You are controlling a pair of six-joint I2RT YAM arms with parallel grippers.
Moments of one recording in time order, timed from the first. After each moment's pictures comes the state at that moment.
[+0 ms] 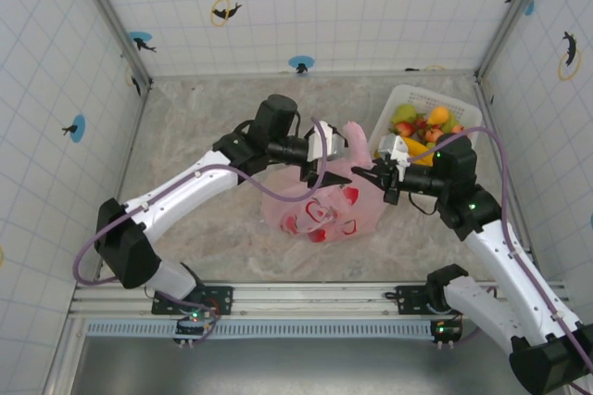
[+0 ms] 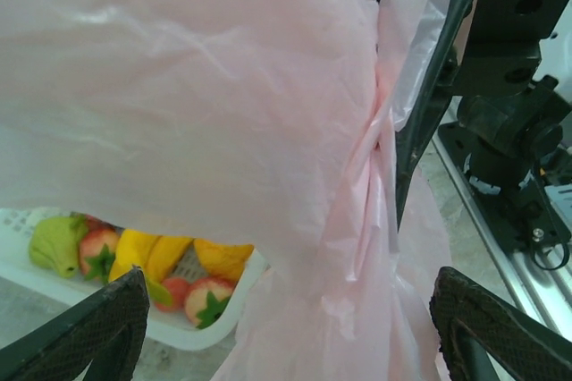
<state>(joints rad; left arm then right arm) -0.80 1.51 1.32 -0.33 0.80 0.60 0.40 0.82 0.80 -0.26 -0.86 -0.26</state>
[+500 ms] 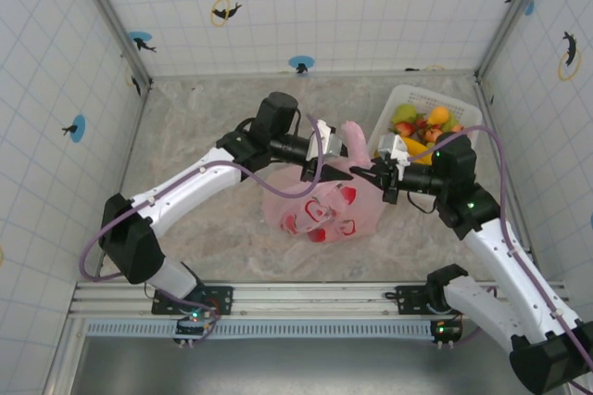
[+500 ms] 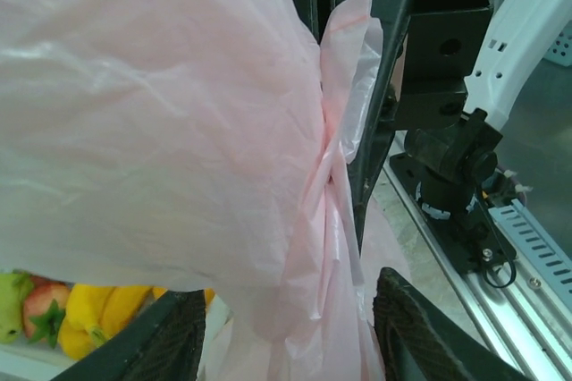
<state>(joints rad) -0.78 1.54 1.33 -0.29 0.96 0.60 0.41 0.84 0.80 -0.22 -0.88 -0.24</state>
